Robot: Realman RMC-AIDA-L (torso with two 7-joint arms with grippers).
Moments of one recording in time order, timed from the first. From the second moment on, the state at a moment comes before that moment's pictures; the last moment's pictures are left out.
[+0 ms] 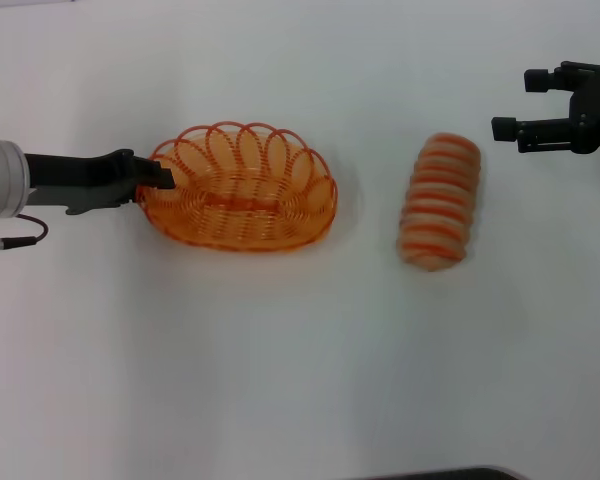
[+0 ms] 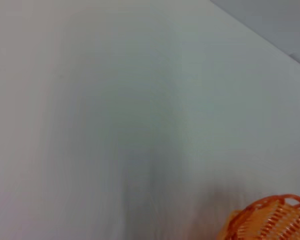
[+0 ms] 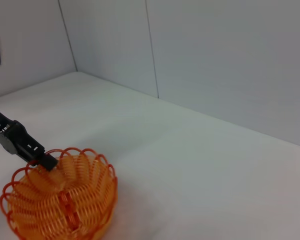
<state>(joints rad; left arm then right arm) -0.55 -2.17 0.89 0.90 2.38 1.24 -2.70 0.49 2.05 -0.45 -0.89 -2.23 -1.58 1.47</state>
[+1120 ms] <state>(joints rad) -0.53 -2.13 0.73 1.00 2.05 1.35 -1.98 0.52 2.01 -0.44 -0.89 -2.10 -1.57 1.72</state>
